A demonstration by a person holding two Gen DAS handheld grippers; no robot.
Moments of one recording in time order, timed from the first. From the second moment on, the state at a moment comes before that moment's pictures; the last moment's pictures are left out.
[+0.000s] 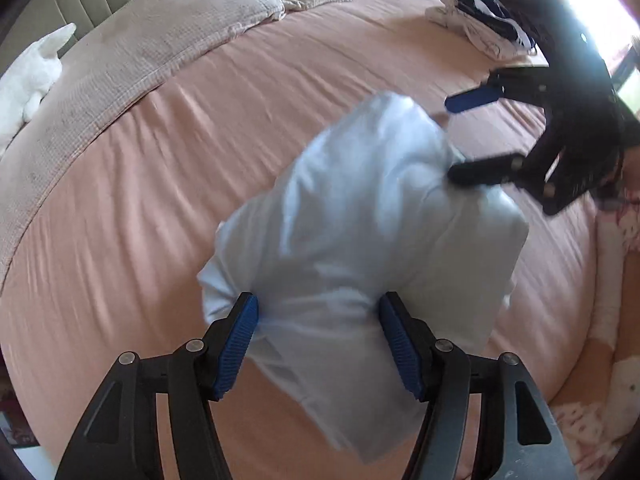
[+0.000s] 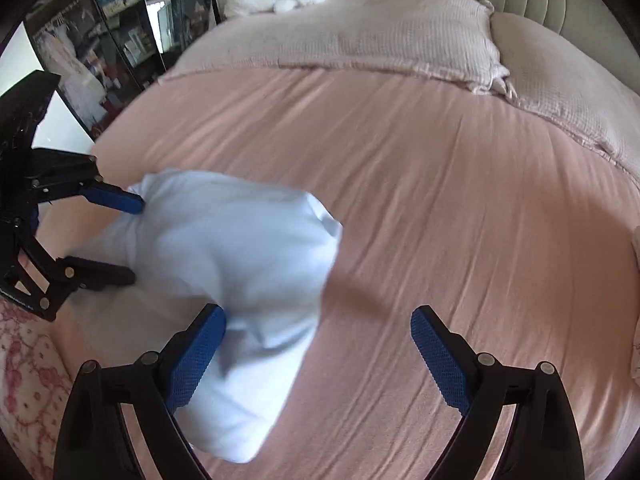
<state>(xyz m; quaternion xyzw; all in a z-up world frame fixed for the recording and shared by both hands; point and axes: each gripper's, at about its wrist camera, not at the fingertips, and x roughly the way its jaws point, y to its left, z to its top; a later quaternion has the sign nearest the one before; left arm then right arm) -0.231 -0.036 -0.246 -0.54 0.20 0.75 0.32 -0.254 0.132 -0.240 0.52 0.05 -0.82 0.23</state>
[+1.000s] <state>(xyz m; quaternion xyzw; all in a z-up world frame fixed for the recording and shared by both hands) -0.261 -0.116 -0.250 -0.61 -0.09 0.74 0.28 -0.259 0.160 -0.251 0.53 -0.19 -0.78 0.28</state>
